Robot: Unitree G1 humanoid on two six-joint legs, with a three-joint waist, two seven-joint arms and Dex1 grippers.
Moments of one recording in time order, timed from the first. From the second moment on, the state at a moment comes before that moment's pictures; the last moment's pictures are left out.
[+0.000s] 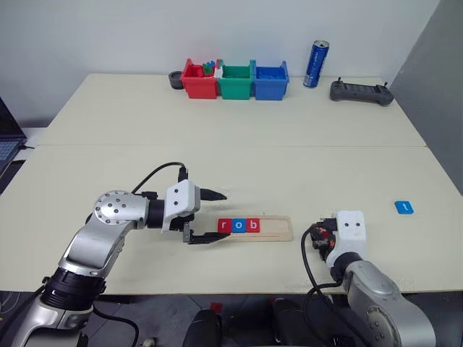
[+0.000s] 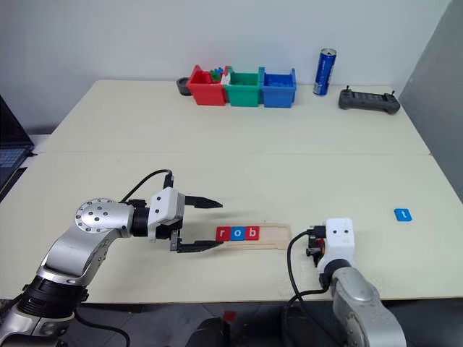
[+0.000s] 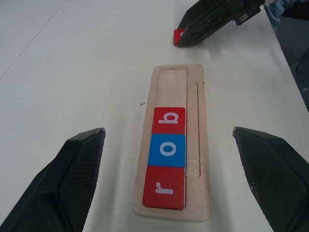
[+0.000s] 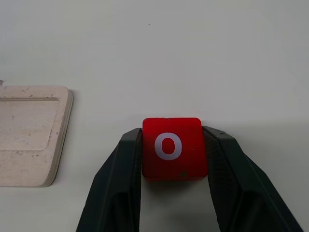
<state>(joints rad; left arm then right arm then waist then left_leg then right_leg) -0.33 0.76 -0.11 -0.19 -0.32 0.22 -1.21 0.15 -0.01 0.02 -0.85 0.09 1.12 -0.01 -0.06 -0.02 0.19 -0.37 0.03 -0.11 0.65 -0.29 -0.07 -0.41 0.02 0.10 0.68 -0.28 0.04</state>
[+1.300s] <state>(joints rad) -0.33 0.75 -0.12 -0.20 -0.33 0.23 -1.21 -0.13 -0.88 0.10 -0.31 0.25 0.52 0.99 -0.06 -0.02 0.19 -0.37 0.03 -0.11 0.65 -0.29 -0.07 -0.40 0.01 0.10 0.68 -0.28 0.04</state>
